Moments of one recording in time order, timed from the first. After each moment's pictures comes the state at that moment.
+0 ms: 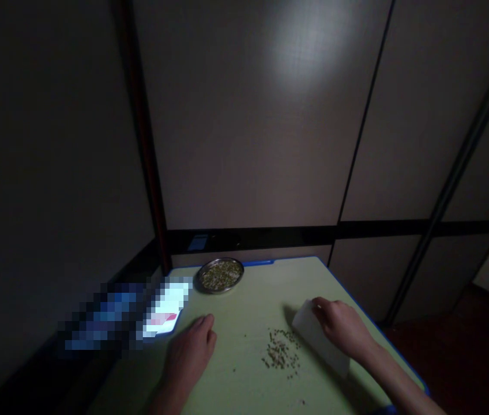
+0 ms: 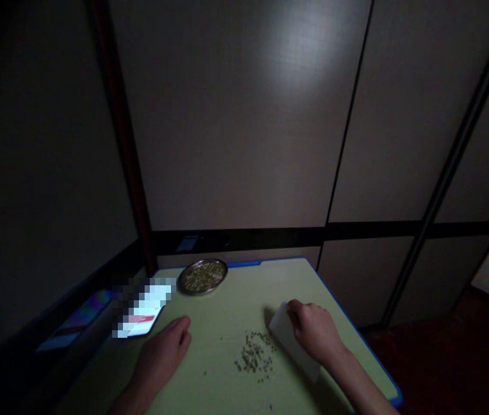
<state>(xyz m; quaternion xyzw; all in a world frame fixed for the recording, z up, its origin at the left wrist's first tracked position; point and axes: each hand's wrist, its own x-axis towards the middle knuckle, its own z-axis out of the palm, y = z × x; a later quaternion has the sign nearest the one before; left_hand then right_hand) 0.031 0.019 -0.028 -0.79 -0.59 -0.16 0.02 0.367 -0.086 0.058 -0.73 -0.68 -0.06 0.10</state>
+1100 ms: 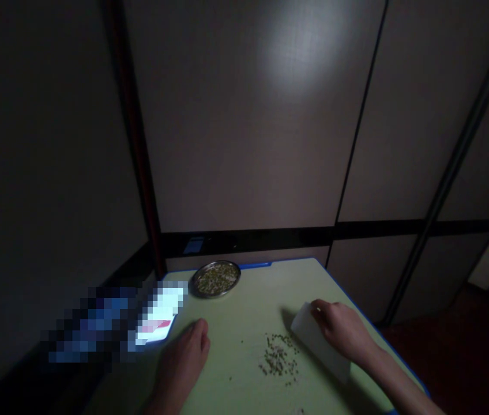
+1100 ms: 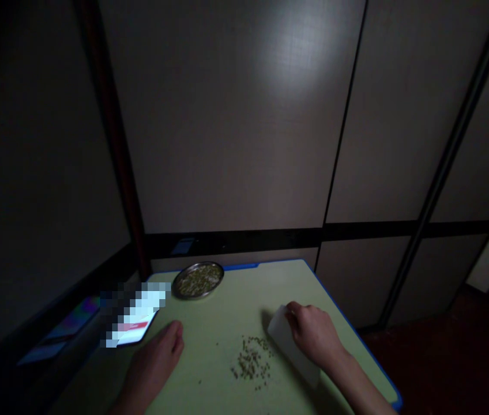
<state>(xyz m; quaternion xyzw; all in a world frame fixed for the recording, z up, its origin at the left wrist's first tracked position) 0.027 0.026 -0.039 -0.78 -0.60 -0.17 0.03 0.370 -0.085 0.060 -0.74 -0.67 -0.04 0.10</state>
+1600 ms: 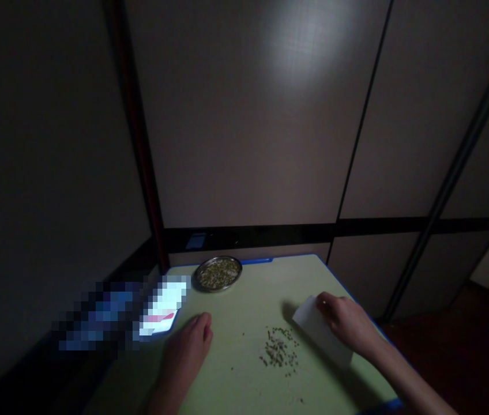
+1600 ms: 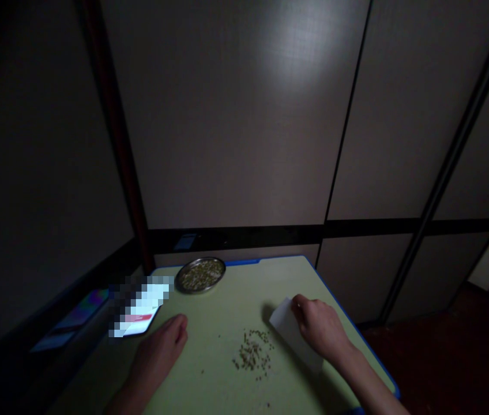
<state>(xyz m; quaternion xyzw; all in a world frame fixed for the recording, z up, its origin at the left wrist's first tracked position) 0.029 0.020 -0.030 -0.79 -0.59 -0.18 0.01 0.378 -0.092 0.070 -0.73 -0.67 0.00 0.12</state>
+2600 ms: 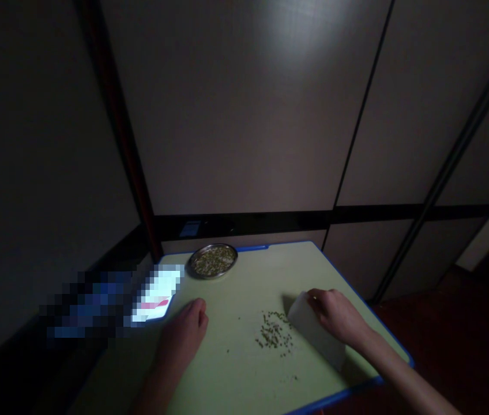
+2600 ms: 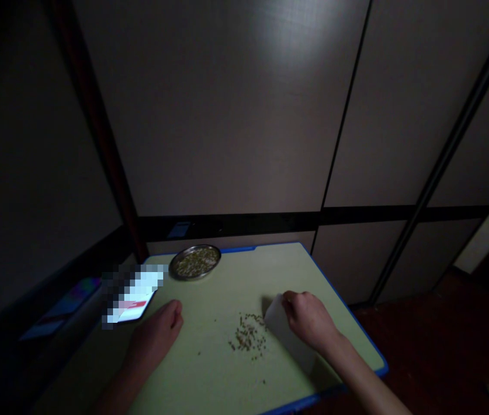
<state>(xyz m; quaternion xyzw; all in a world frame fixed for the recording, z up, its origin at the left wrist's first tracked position) 0.032 0.023 -0.027 -0.78 -0.60 -0.16 -0.01 0.366 -0.092 0.052 -0.72 -0.68 0.04 0.11</state>
